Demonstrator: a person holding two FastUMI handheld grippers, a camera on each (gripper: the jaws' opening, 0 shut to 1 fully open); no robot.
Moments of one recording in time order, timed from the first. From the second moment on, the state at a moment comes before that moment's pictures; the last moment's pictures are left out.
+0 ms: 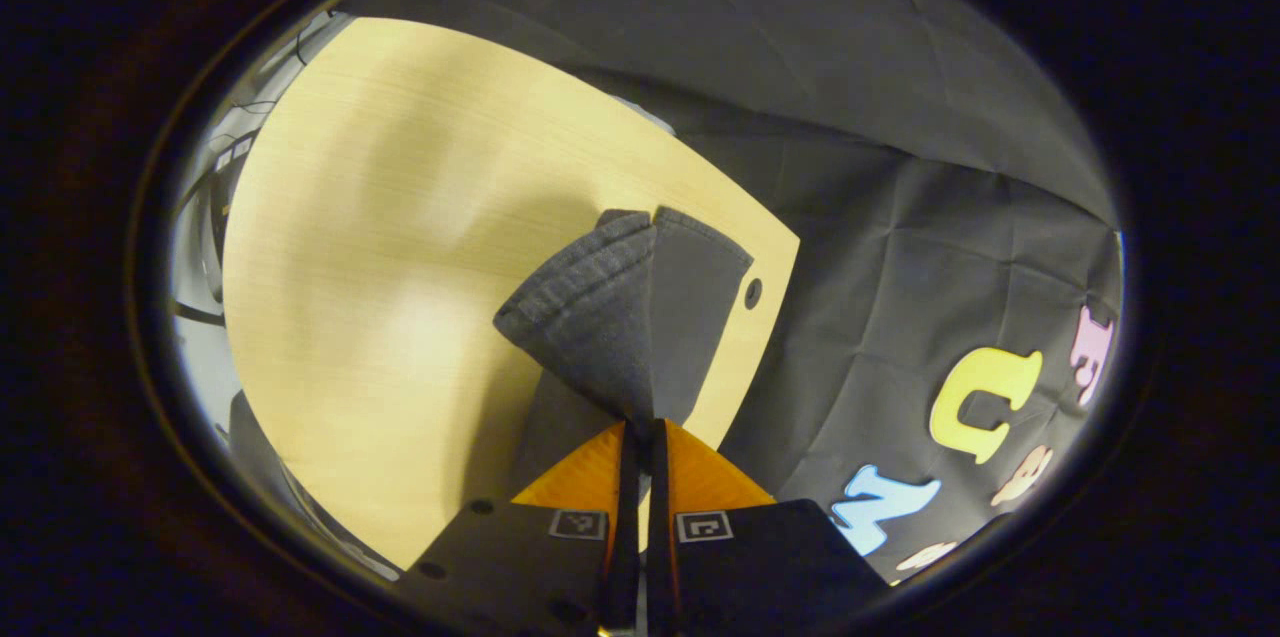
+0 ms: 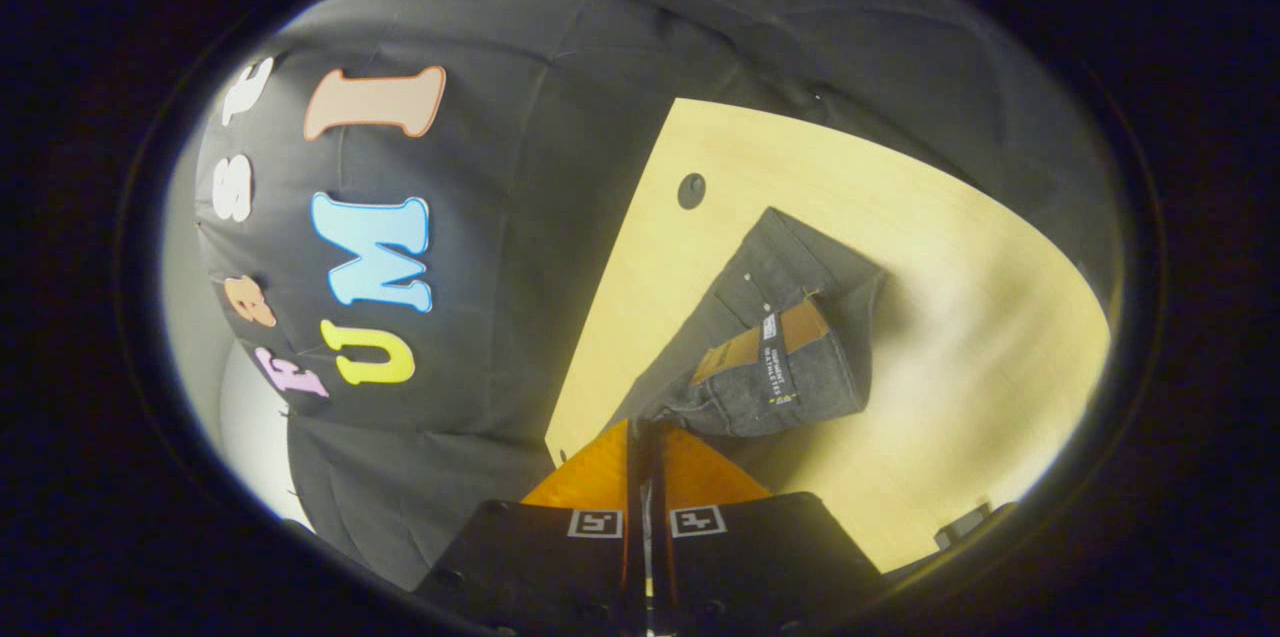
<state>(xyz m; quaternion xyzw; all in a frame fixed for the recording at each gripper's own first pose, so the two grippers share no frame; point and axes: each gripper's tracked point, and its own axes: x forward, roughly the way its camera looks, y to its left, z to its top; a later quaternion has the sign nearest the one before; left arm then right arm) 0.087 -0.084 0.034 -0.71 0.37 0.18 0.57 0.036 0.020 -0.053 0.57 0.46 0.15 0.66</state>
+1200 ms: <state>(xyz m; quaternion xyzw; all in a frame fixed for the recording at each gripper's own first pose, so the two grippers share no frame) 0.326 -0.193 -0.055 -0.58 0.44 0.08 0.68 0.188 0.091 -0.169 0.53 0.42 0.03 0.73</state>
